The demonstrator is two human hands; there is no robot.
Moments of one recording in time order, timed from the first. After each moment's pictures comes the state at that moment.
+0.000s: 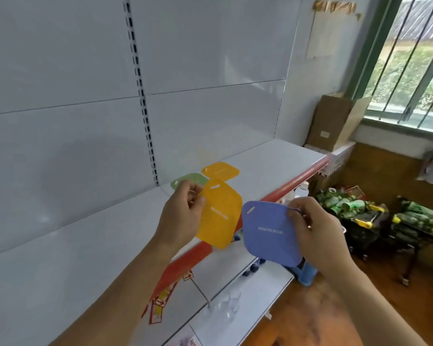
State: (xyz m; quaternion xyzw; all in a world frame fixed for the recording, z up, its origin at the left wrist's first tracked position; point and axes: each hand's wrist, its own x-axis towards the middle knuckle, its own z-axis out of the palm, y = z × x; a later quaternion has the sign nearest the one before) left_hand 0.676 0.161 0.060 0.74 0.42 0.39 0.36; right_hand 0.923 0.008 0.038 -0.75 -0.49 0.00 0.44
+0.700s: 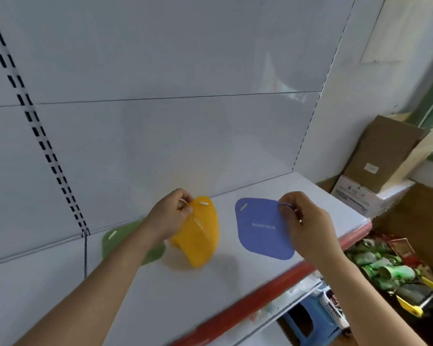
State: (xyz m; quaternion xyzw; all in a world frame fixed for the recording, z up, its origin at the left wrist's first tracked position) left_hand 0.872 0.407 0.025 0.72 0.54 0.26 0.35; right_hand 1.165 0.281 0.041 -0.71 -0.57 0.06 0.41
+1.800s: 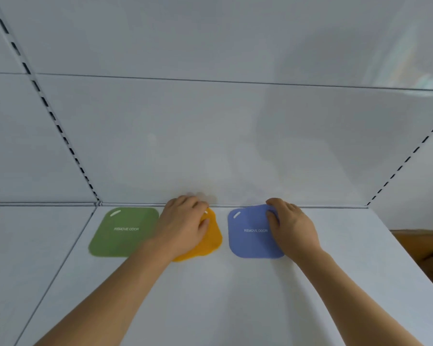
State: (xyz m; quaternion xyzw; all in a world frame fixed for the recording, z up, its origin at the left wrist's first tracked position) left_hand 0.928 0.429 -0.027 0.74 0.67 0.09 0.00; right_hand 1.207 0.488 -0.045 -0.60 -0.77 0.09 0.22
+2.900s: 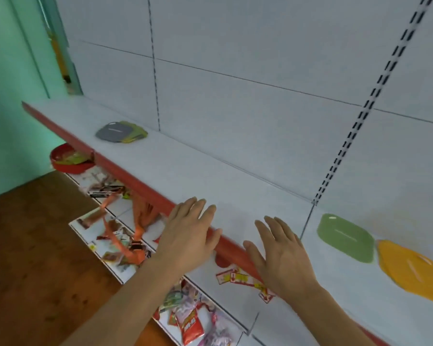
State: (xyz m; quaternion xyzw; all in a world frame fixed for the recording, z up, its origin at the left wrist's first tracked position) left_hand 0.664 0.057 -0.006 0.48 0.86 0.12 -0.11; right_hand 0.843 0.216 -0.020 -0.26 -0.96 0.01 0.14
